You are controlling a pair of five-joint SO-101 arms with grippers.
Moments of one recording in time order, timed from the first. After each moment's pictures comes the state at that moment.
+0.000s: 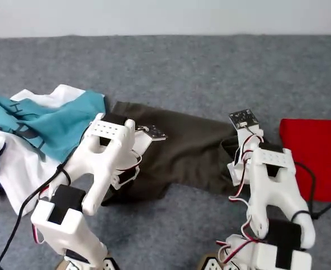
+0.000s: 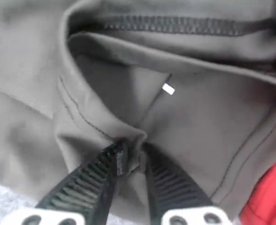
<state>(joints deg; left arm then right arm) 11.2 11.6 21.4 93.0 -24.0 8.6 -8.0 47.2 50.6 26.2</state>
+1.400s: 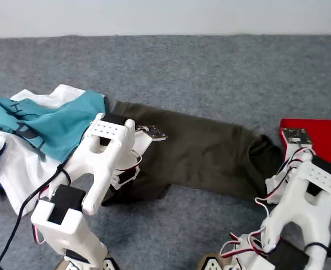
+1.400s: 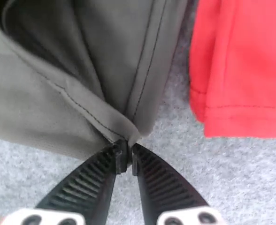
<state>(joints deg) 11.2 11.6 21.4 93.0 -24.0 32.0 -18.3 45.6 68.6 31.8</state>
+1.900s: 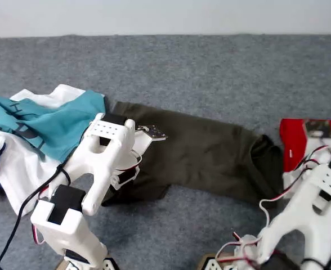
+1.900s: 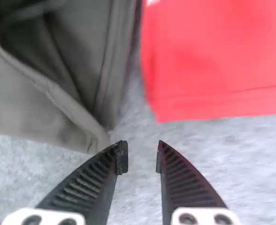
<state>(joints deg) 11.2 11.6 21.4 93.0 -24.0 35.9 -27.4 36.7 74.8 33.6</state>
